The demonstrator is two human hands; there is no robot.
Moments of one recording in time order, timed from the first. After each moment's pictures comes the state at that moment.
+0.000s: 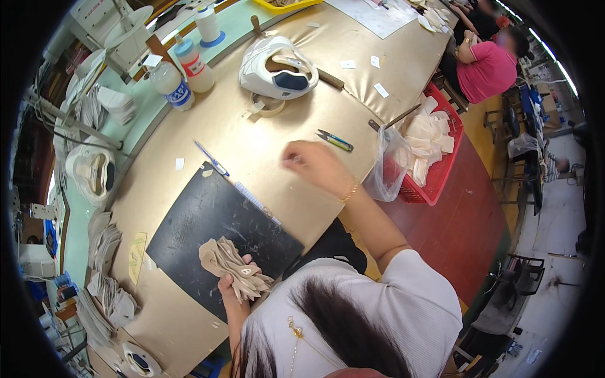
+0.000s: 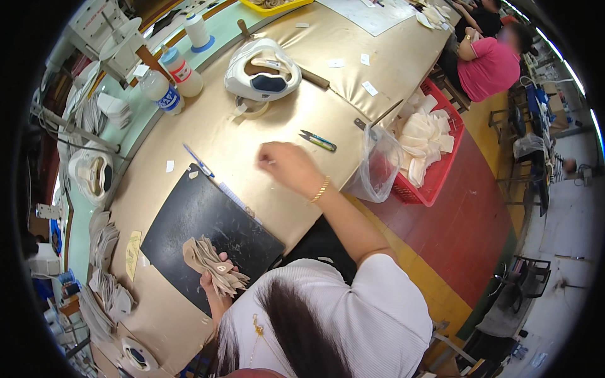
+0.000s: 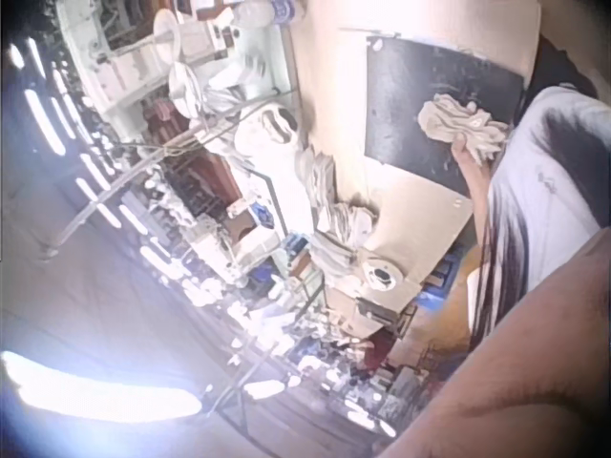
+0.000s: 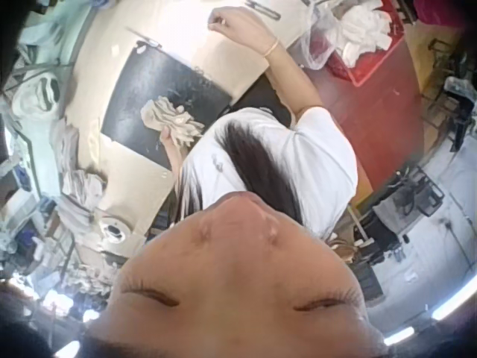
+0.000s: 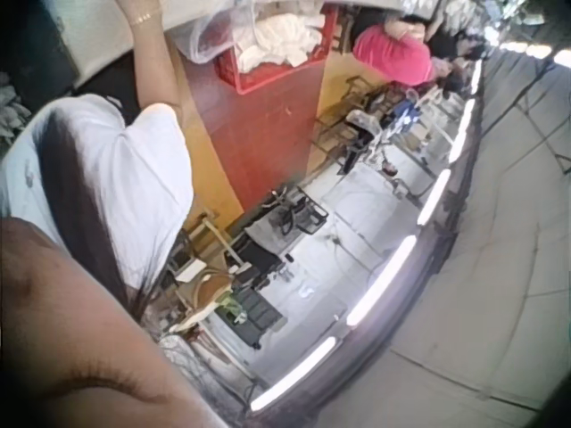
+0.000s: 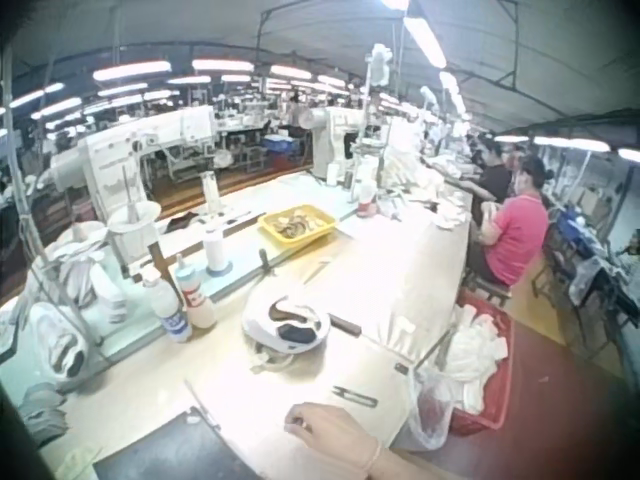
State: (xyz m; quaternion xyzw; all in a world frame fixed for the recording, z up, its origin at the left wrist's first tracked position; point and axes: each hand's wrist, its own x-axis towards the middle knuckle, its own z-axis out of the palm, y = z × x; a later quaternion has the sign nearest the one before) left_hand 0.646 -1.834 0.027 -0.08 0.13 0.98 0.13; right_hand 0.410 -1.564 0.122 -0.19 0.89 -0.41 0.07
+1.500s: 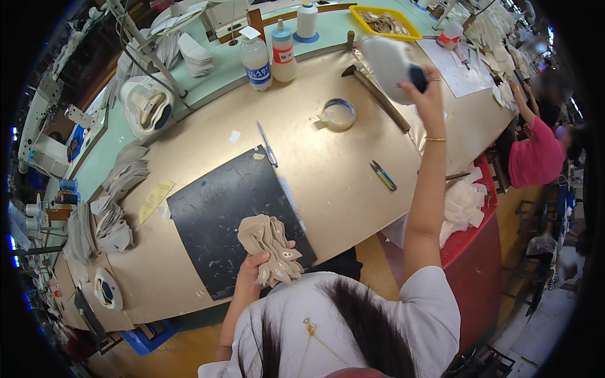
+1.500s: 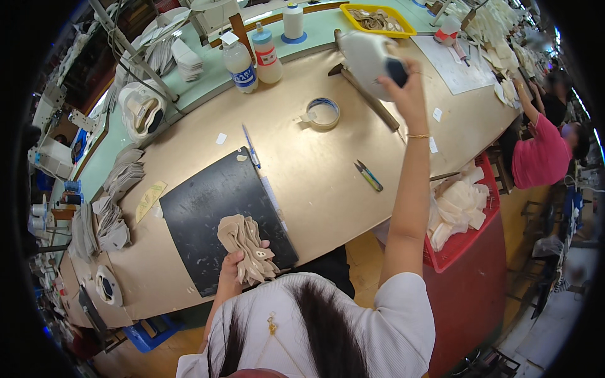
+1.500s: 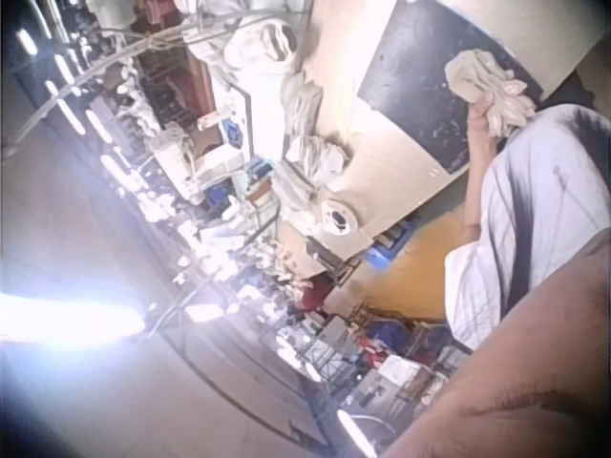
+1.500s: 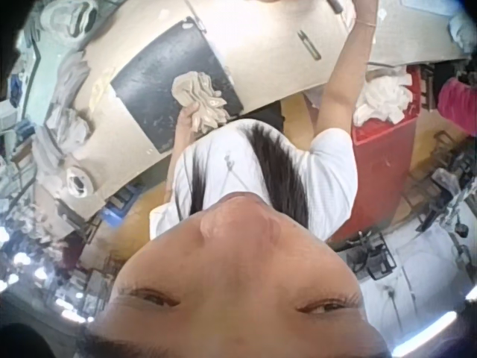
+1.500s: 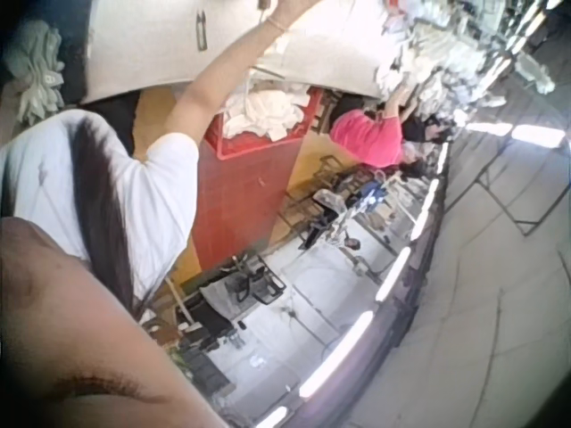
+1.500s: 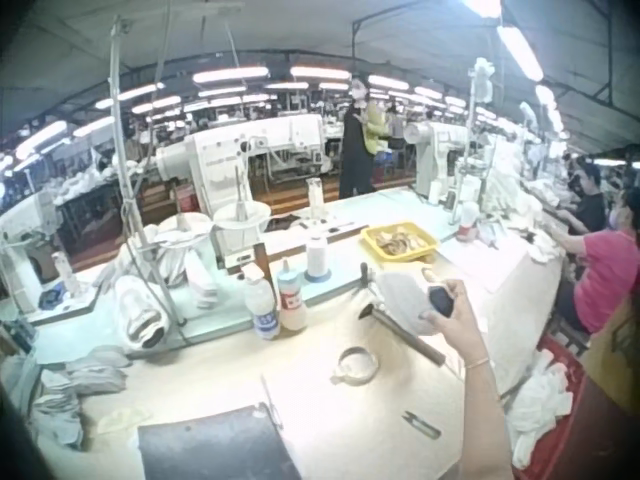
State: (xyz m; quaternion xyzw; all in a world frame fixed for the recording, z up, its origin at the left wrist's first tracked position) left_hand 0.628 -1.788 0.057 -0.20 0.15 0.96 0.13; right_hand 0.214 -1.491 0.164 -0.19 0.79 -0.57 -0.15
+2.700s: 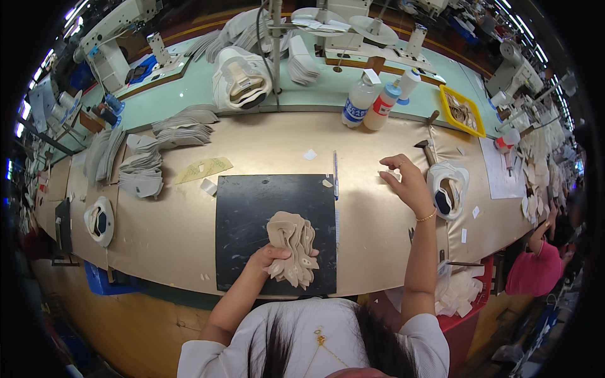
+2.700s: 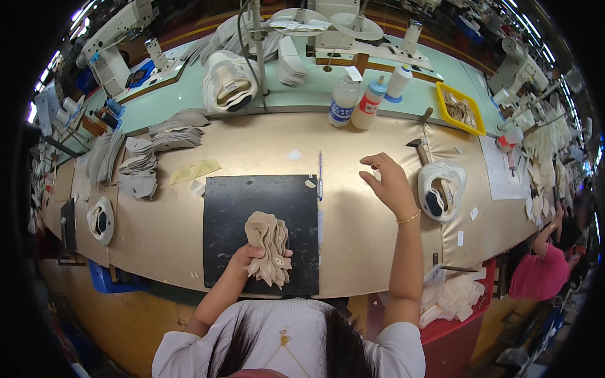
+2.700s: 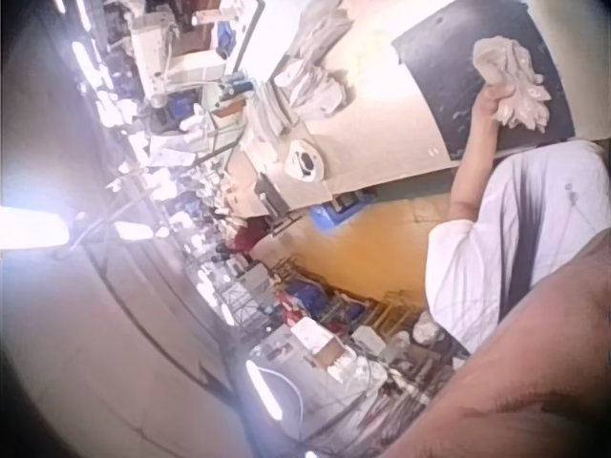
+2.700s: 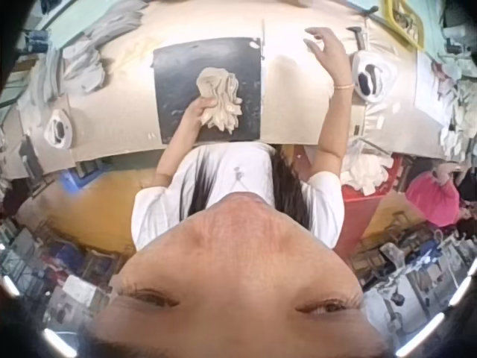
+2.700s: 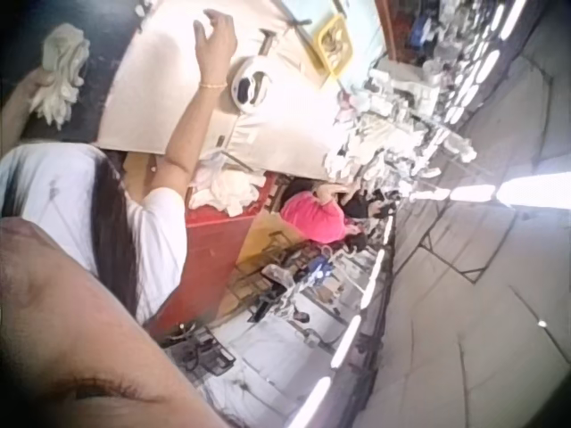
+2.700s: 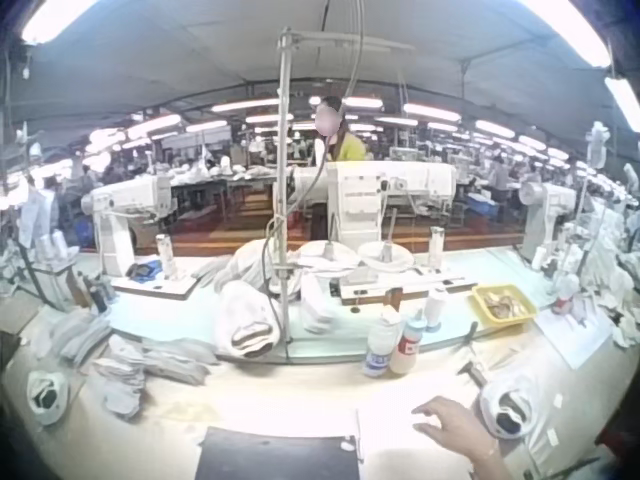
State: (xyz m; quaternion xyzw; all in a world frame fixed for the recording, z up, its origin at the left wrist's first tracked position) left_hand 0.606 -1.836 0.055 -0.09 0.09 0.99 0.10; right_hand 0.291 -1.641 0.162 -0.45 0.82 -0.35 0.03
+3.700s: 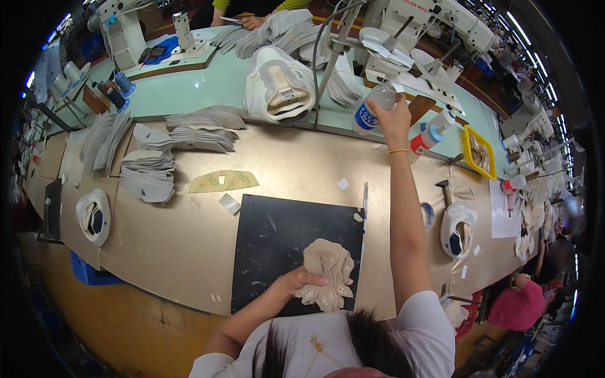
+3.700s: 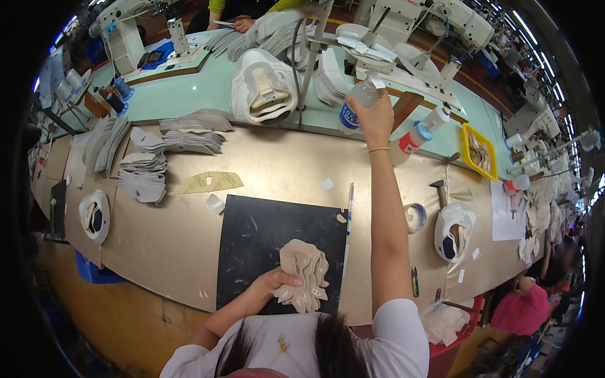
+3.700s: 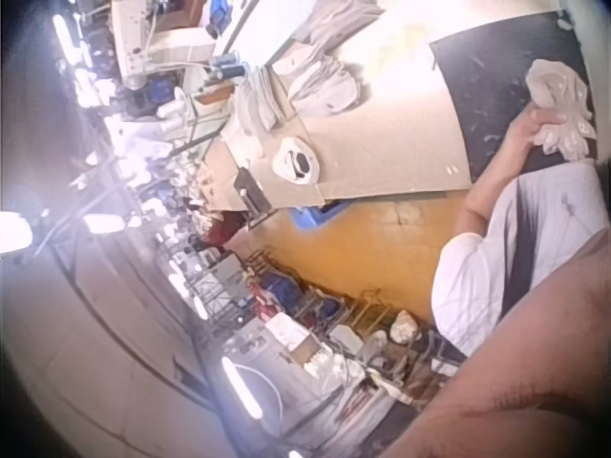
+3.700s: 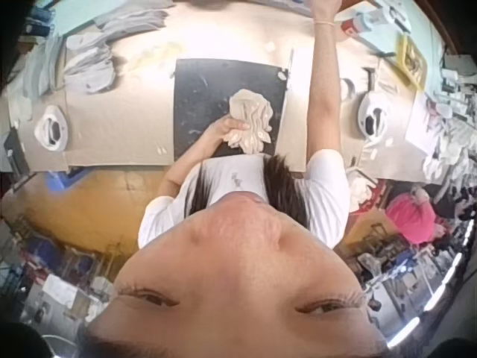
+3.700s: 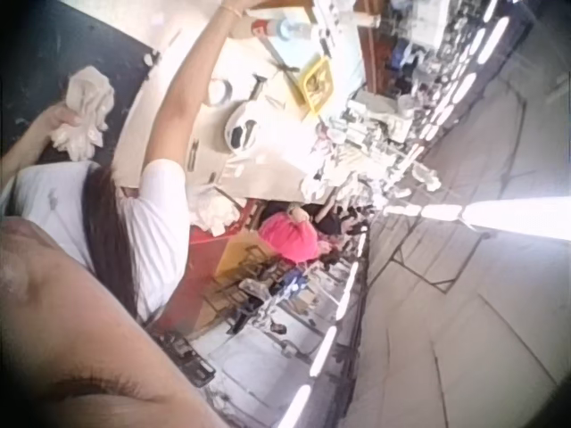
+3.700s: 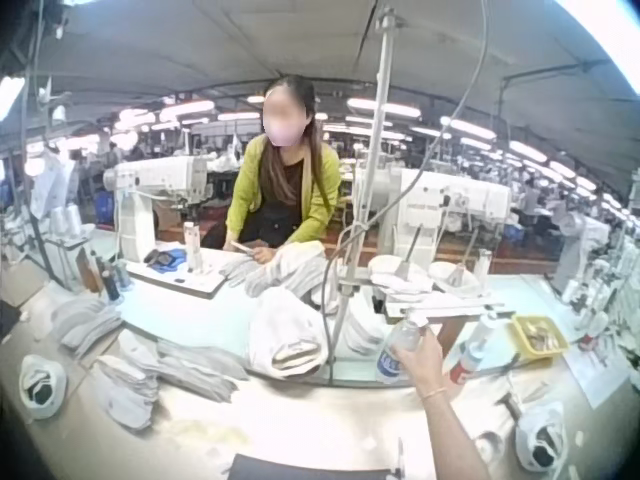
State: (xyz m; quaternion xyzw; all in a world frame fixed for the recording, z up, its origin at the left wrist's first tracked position) left_hand 0.581 -1.848 0.052 -0.03 0.13 0.98 0.14; right_hand 0.195 -1.898 0.150 -0.27 0.86 -0.42 -0.11
